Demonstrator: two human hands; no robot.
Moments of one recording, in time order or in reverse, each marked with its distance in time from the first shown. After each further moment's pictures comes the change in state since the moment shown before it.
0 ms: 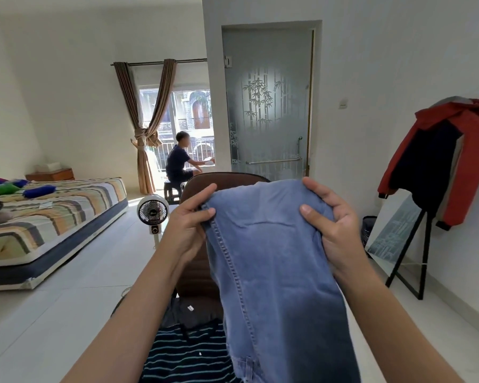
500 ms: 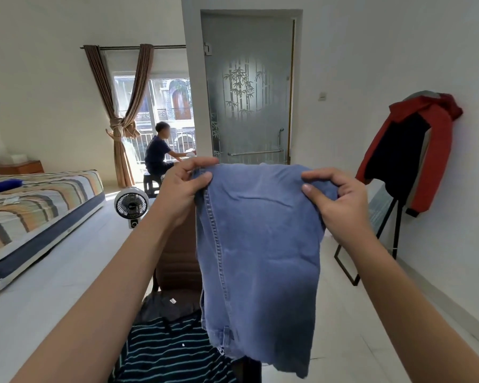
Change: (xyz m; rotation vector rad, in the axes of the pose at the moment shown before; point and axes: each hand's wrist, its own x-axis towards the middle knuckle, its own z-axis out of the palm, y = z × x) left_hand 0.029 0.014 0.026 0.342 -0.180 0.193; right_hand 0.018 -0.017 -0.040 -0.519 0.063 -0.264
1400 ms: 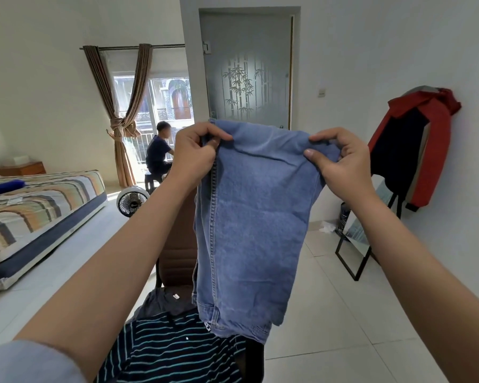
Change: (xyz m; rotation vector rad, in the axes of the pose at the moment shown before) left_hand 0.029 0.028 0.026 0.292 0.156 0.309; right_hand 0.043 -0.003 -0.013 -0.149 0.032 -0.170
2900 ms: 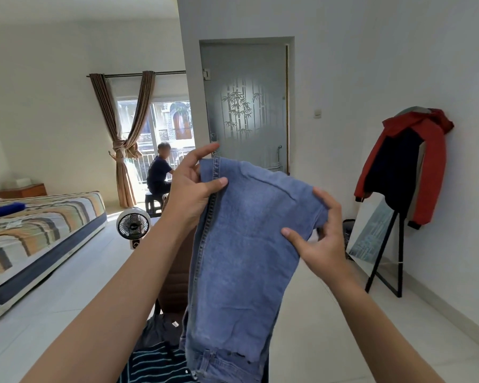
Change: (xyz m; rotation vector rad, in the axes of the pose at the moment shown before) left_hand -0.020 0.019 -0.007 -0.335 -0.088 -0.128; right_hand -0.080 0.007 0.030 0.148 -0.011 0.132
